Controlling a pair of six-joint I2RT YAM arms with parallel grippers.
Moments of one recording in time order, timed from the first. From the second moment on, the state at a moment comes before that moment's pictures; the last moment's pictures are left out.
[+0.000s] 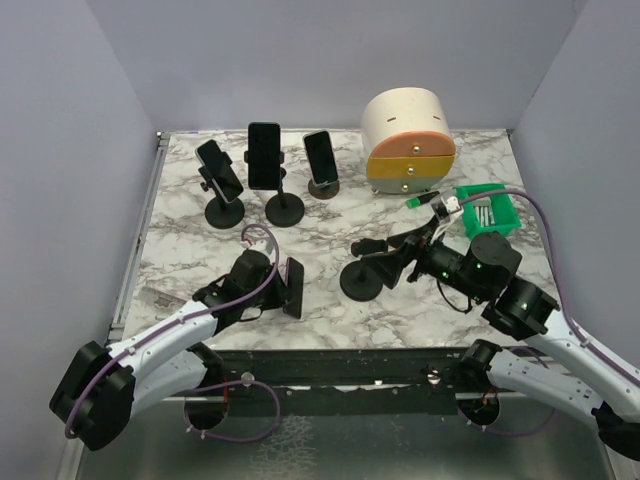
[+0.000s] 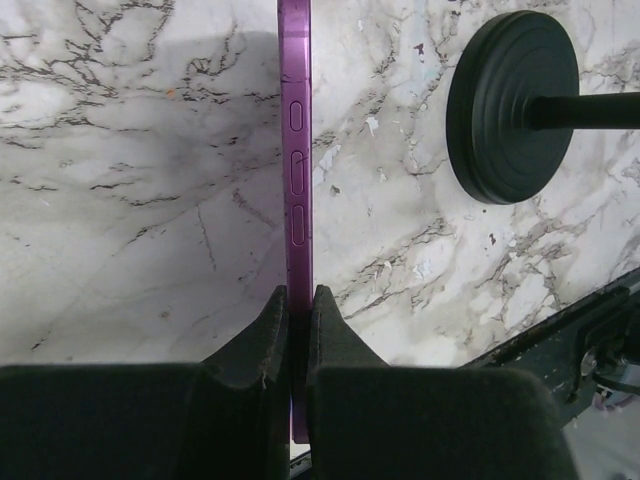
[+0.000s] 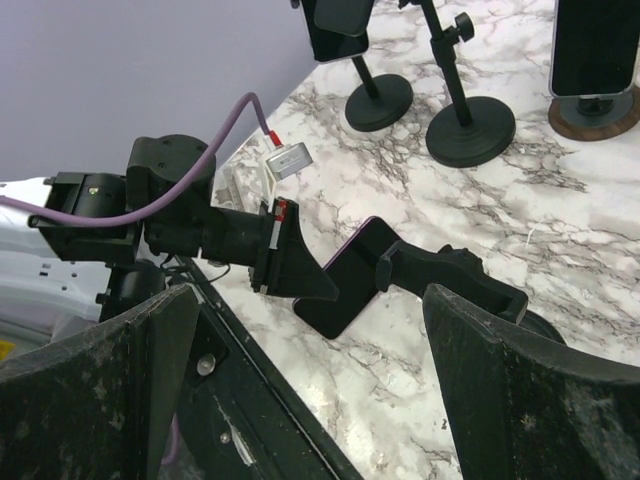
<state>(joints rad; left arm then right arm) -0.64 0.96 0.39 -0.18 0.08 -0.75 0.84 0.71 0.83 -0.22 -0.06 0.43</state>
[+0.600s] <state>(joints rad) -0.62 1.04 0.37 -0.08 0.12 -0.81 0.84 0.69 0.79 -0.20 -0.08 0.45</state>
